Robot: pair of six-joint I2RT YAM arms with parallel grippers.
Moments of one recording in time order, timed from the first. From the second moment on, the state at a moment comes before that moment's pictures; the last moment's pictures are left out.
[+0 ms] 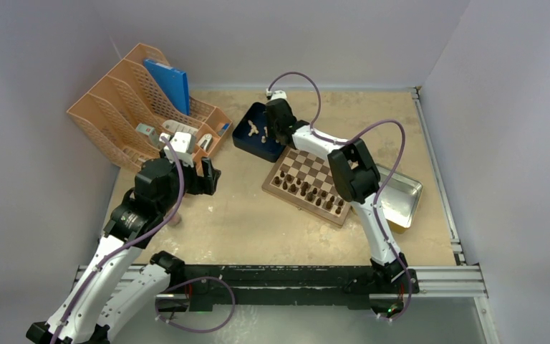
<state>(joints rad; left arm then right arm) -0.45 0.67 0.85 -0.54 -0.09 -0.21 0.60 2.38 1.87 -0.13 0.24 0.28</state>
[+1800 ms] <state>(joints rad) -0.45 0.67 0.85 -0.54 -0.09 -0.21 0.60 1.92 1.40 -0.19 0.41 0.42</state>
